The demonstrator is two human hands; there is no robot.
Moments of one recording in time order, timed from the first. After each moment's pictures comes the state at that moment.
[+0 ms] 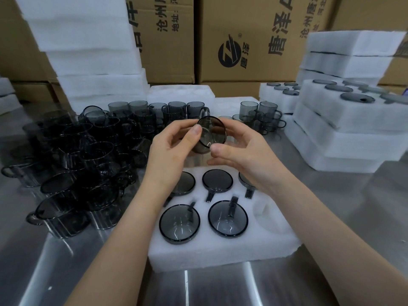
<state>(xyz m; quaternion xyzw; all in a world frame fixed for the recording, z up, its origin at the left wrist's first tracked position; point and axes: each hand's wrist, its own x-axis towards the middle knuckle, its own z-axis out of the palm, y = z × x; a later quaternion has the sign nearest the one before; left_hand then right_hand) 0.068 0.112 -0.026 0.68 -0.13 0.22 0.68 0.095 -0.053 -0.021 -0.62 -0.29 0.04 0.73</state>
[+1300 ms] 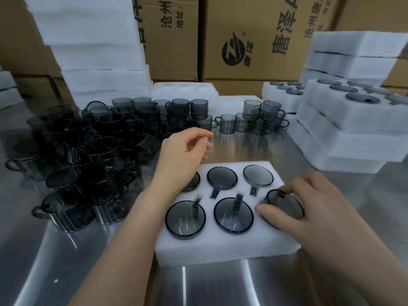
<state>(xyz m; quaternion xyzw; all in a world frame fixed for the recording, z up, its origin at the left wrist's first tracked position) 0.072 0.112 -0.033 0.79 -0.09 0.22 0.56 -0.014 -0.109 -0.029 -0.97 -0.06 -0.14 0.21</state>
